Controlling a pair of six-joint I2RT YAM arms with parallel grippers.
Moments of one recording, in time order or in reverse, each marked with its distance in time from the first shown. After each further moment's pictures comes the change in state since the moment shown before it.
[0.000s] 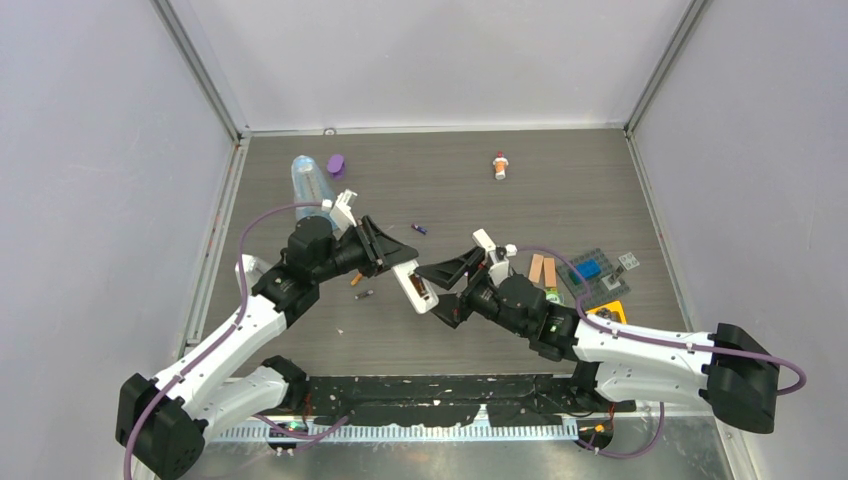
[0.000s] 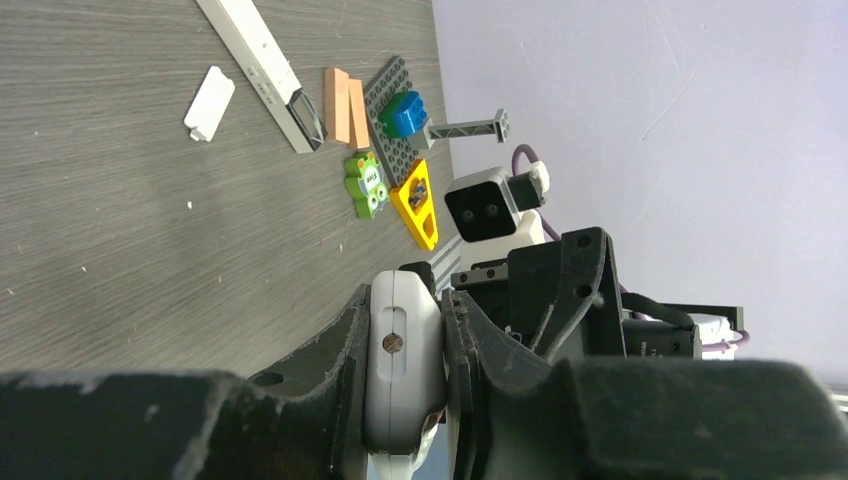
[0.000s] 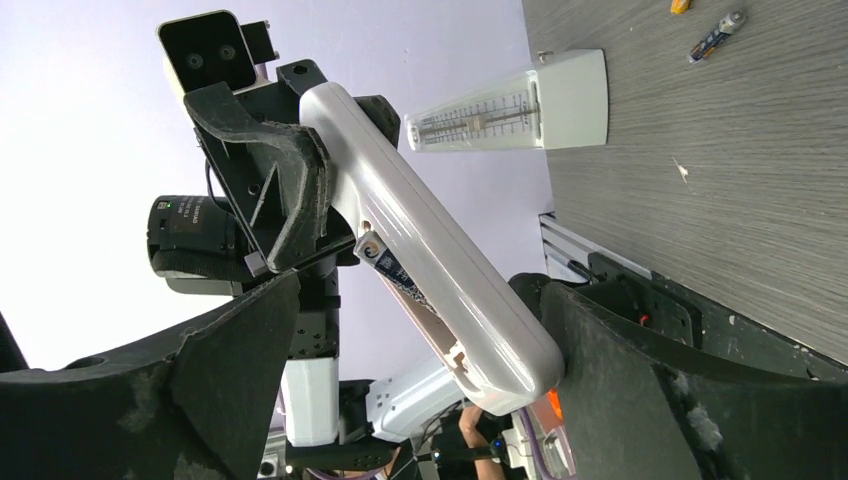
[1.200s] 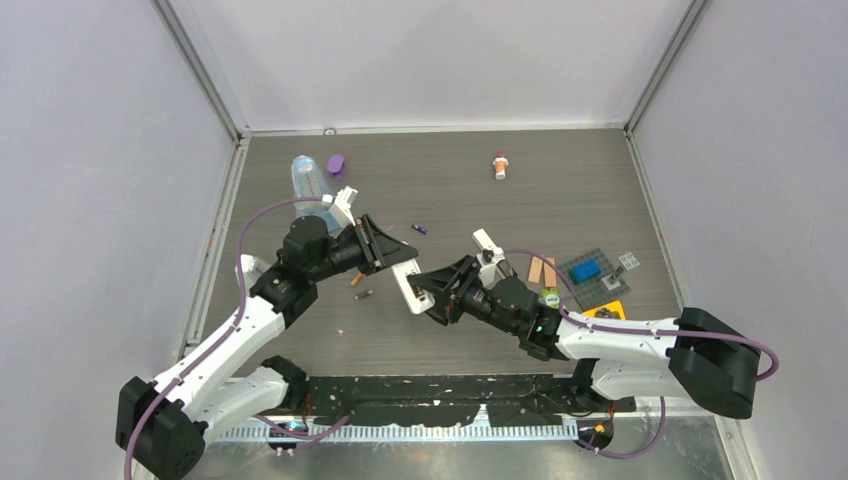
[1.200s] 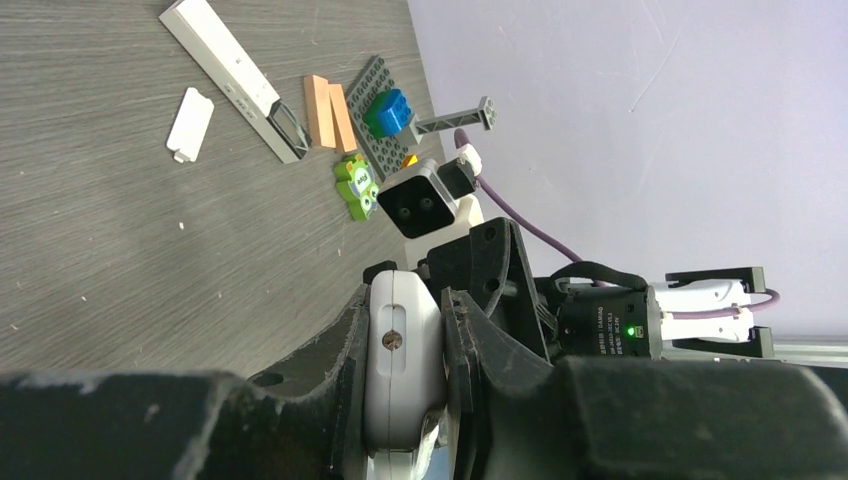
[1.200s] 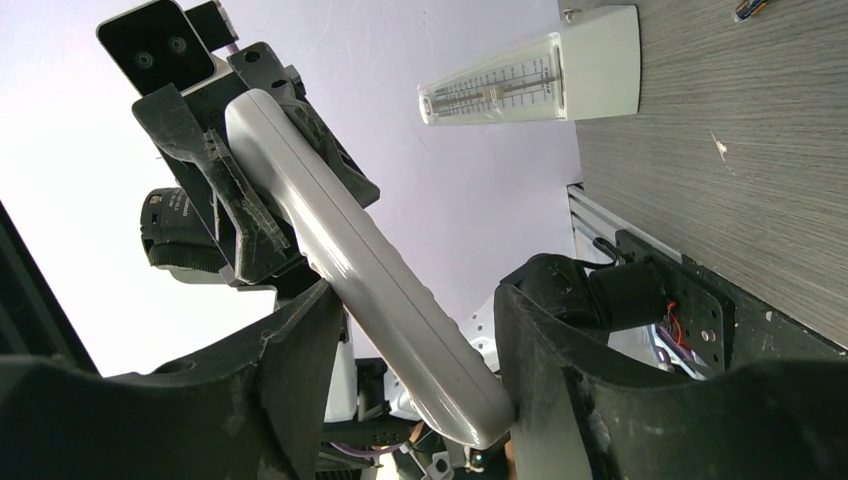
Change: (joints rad) left arm 0.010 -0.011 -0.008 0.053 0.061 0.072; right arm -0.018 0.147 -0.059 0.287 -0.093 0.050
